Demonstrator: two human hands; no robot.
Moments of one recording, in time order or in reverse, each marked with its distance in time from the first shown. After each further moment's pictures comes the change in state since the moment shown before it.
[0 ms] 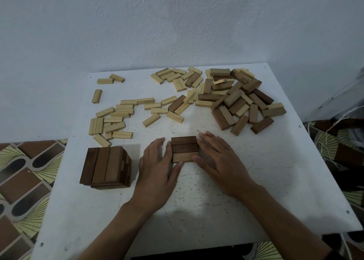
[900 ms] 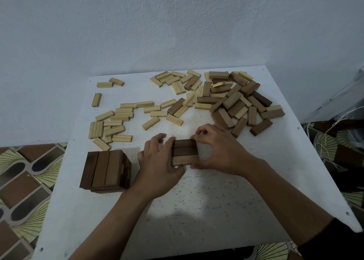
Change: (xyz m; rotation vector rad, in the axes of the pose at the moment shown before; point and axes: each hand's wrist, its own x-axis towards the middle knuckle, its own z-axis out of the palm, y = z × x) left_hand 0.026 0.010 -0.025 -0.084 -0.083 -0.031; right_hand 0.043 -0.001 -0.043 -0.038 -0.164 -0.038
